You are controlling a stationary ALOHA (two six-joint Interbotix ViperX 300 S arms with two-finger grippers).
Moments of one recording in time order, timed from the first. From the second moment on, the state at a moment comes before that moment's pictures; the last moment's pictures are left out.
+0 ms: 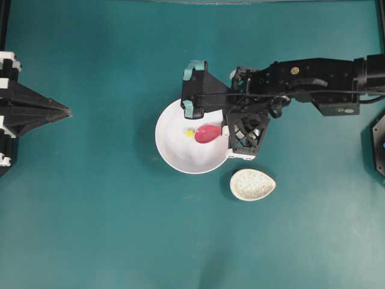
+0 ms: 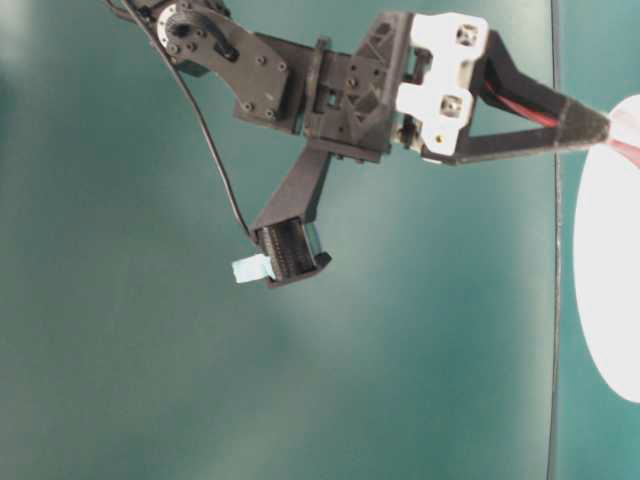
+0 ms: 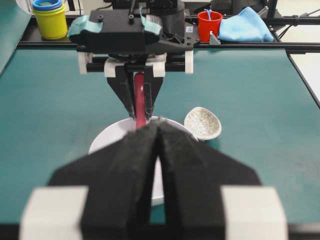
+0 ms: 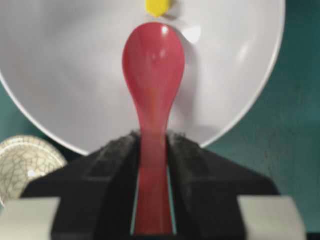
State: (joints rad) left arm 0.00 -1.02 1.17 0.02 -0.13 0.00; right arm -0.11 0.08 0.36 0.10 0.76 -0.05
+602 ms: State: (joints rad) left arm 0.00 -1.02 1.17 0.02 -0.13 0.00; right arm -0.11 0.12 0.36 0.10 0.66 -0.05
